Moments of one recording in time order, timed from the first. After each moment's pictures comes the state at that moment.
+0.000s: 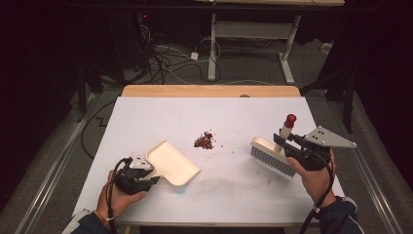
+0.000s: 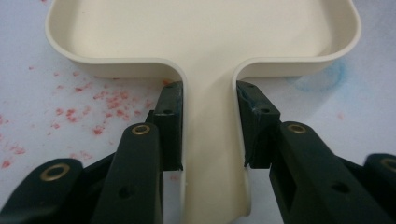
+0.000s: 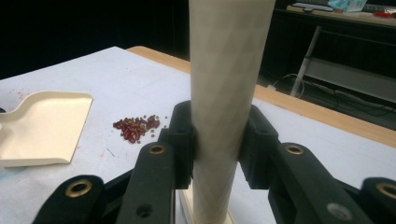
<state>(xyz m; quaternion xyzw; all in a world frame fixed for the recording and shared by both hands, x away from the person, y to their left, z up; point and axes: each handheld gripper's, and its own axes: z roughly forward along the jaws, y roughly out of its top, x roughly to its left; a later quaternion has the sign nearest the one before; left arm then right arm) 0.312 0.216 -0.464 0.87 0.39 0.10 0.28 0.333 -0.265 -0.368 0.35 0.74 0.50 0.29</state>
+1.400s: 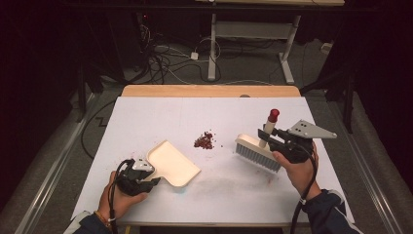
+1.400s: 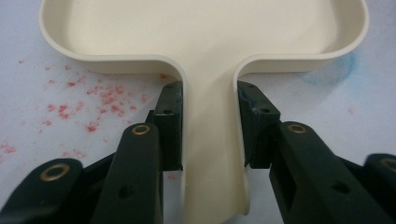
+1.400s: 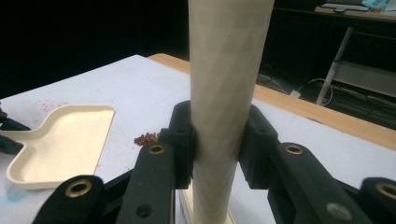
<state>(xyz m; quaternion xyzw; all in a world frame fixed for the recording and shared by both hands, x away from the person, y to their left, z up) 0.312 0.213 -0.469 0.88 0.38 0.10 0.27 0.358 -0.232 -0.372 0.33 0.74 0.52 0.26</state>
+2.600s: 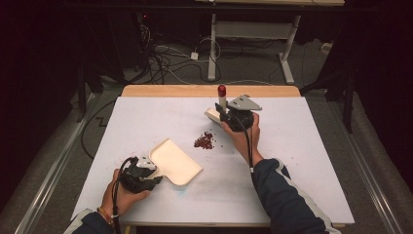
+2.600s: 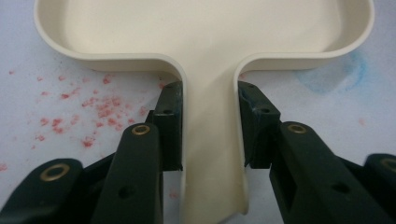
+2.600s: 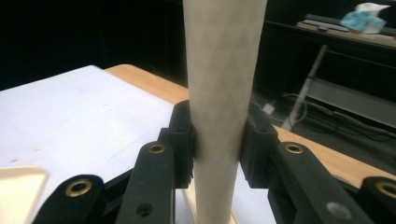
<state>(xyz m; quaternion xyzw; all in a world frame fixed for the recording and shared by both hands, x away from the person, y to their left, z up) 0.322 0.207 -0.472 0.88 0.38 0.10 0.26 0.457 -0.106 -0.403 0.33 0.73 0.50 0.33</state>
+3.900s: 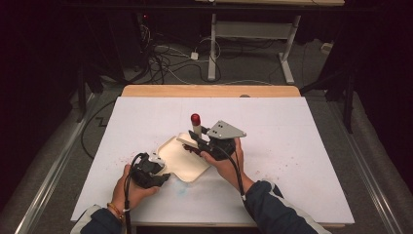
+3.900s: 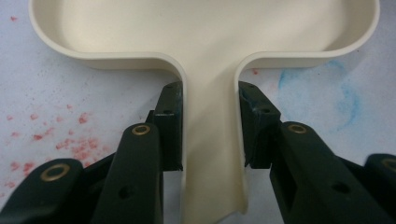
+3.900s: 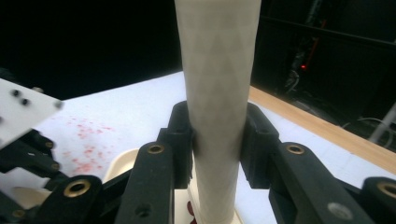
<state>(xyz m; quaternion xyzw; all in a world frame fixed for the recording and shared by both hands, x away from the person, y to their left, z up) 0.336 0.182 -0.471 0.89 0.38 0.09 0.25 0.379 -0.060 -0.409 0.24 0.76 0.55 0.24</state>
